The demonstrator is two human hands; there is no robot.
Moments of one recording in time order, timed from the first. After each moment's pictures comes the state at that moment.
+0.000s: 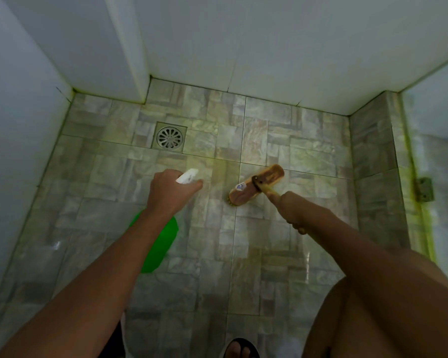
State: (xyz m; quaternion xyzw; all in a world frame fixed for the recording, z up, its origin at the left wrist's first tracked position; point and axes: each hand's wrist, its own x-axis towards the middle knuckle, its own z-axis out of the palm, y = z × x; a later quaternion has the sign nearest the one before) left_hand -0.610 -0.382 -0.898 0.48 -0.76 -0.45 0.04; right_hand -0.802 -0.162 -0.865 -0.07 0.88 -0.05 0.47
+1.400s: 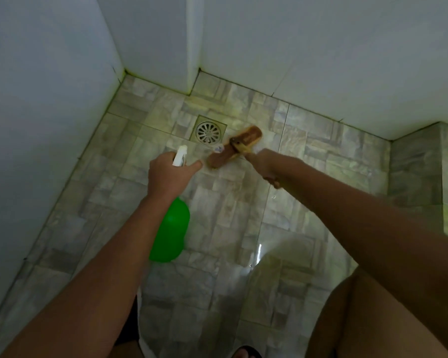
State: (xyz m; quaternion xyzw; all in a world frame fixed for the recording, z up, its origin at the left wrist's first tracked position) left_hand -0.563 -0.441 -0.909 0.55 -0.70 -0.44 0.14; right_hand -0.782 -0.342 -0.858 -0.24 0.85 -0.01 0.46
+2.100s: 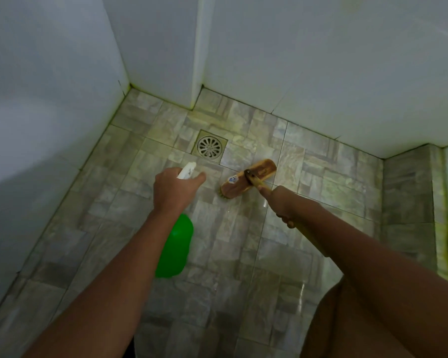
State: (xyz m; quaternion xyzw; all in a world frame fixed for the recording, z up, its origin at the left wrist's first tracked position) left_hand -0.569 -0.439 -0.910 0.57 -0.68 -0.44 0.12; right_hand -0.778 -0.291 -0.866 -0.13 0.87 -0.03 0.48
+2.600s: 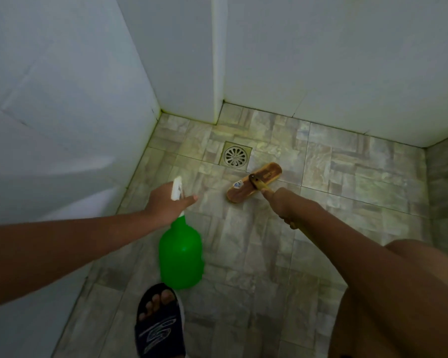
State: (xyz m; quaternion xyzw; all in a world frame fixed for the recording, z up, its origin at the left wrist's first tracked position) left_hand -0.482 -0.493 -0.888 0.48 -0.78 -0.40 -0.01; right_hand -0.729 -0.322 -0.864 -0.14 0.85 -0.08 0.50
